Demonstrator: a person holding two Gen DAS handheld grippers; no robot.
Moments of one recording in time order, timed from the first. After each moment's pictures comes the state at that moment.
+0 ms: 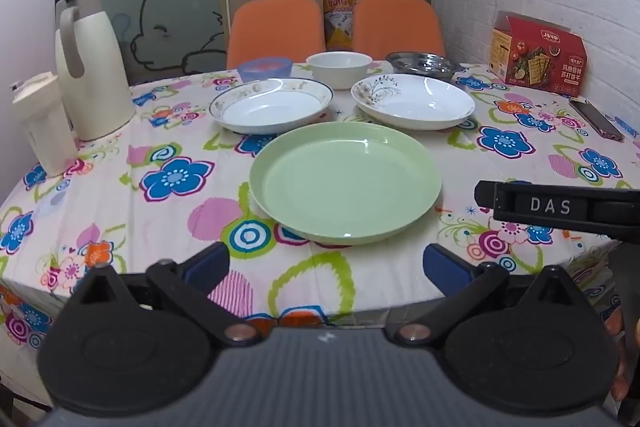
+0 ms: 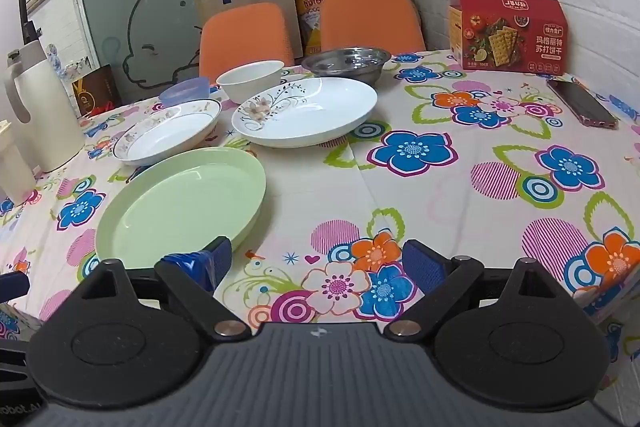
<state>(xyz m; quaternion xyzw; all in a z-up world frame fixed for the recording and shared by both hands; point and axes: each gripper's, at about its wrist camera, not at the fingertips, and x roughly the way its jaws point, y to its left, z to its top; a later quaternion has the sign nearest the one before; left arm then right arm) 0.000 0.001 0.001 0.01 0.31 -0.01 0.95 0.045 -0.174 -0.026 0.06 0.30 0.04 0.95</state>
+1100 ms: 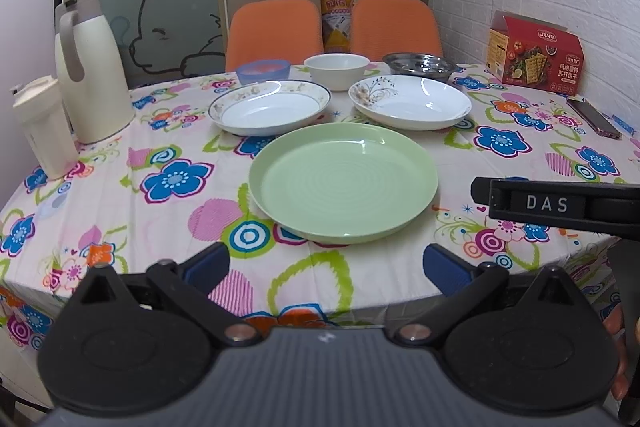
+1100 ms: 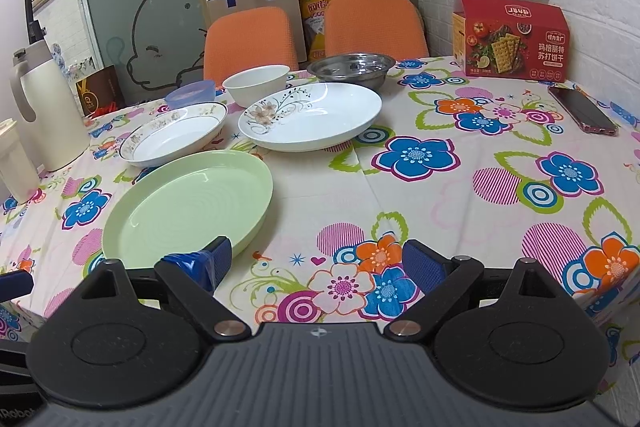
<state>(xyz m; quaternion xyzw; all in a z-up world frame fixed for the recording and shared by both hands) -0.004 -0.003 0.002 0.02 0.31 -0.01 0.95 0.040 -0.169 -0.020 0.06 0.30 0.04 0.95</state>
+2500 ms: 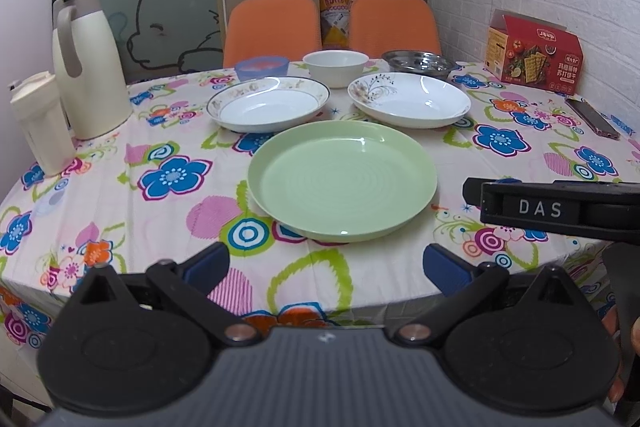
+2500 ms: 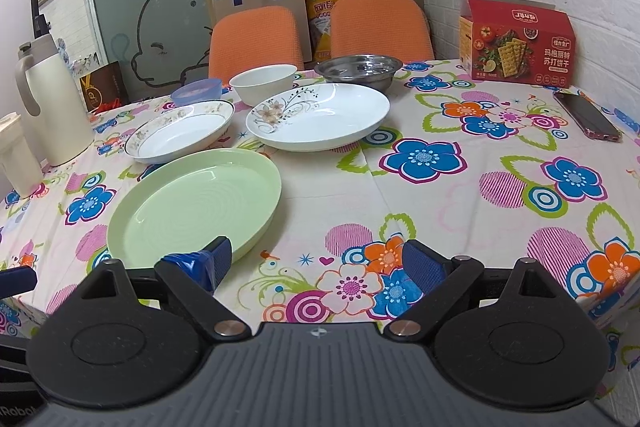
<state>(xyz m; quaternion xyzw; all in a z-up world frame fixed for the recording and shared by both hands) -0.001 0.002 0.001 0.02 0.31 -0.02 0.95 0.042 -0.163 -0.023 0.05 0.29 0.05 0.95</state>
